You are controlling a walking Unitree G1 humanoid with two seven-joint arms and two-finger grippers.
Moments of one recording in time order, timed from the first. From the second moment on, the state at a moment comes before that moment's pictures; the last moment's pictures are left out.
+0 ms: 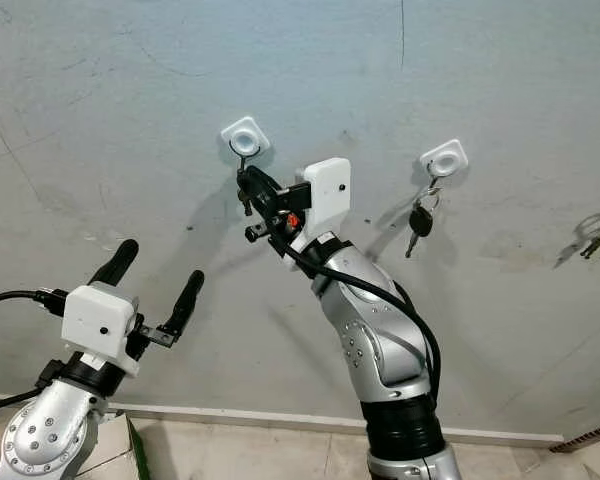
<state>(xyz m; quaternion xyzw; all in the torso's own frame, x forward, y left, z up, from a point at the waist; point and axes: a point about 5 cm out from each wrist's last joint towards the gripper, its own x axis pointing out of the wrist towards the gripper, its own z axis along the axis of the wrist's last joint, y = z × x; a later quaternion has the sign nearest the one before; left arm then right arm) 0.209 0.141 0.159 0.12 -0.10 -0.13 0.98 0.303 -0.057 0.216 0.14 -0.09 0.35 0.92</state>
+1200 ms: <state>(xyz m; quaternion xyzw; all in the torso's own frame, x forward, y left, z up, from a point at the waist) 0.211 0.134 0.158 0.11 -0.10 -0.14 0.98 0.309 -0.060 0.181 0.23 -0.01 0.30 0.93</state>
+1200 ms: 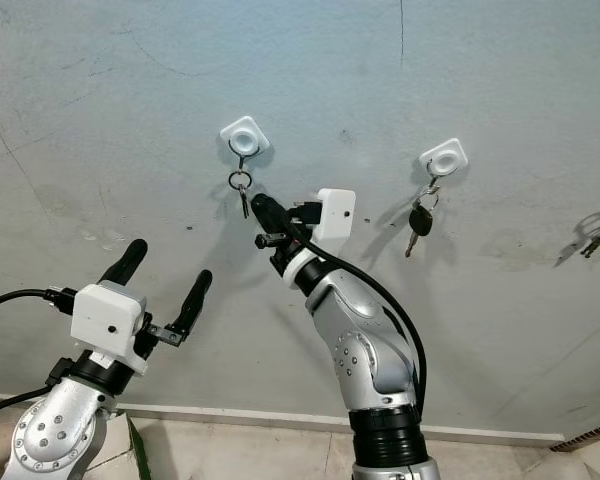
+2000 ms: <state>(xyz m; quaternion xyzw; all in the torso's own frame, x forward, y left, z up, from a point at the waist) 0.210 0.156 0.143 0.14 -0.05 -0.08 0.99 0.261 -0.127 0.142 -0.01 0.00 0.20 0.98</state>
